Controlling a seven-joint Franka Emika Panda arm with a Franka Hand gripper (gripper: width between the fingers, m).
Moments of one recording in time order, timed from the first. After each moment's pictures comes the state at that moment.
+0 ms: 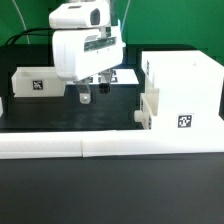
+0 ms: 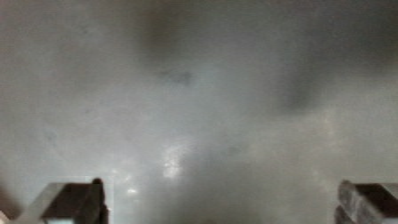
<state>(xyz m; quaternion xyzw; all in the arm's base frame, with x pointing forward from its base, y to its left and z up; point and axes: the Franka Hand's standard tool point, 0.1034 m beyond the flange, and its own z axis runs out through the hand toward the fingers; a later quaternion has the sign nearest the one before) 0.529 -0.028 0.034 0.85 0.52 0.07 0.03</state>
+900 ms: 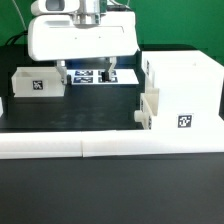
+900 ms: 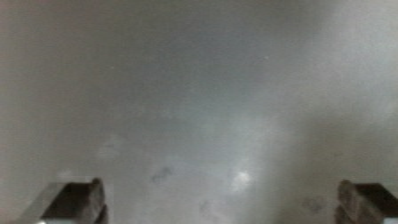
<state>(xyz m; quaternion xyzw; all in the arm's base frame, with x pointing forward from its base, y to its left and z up) 0.489 -0.044 0.047 0.98 0.17 0.10 0.01</state>
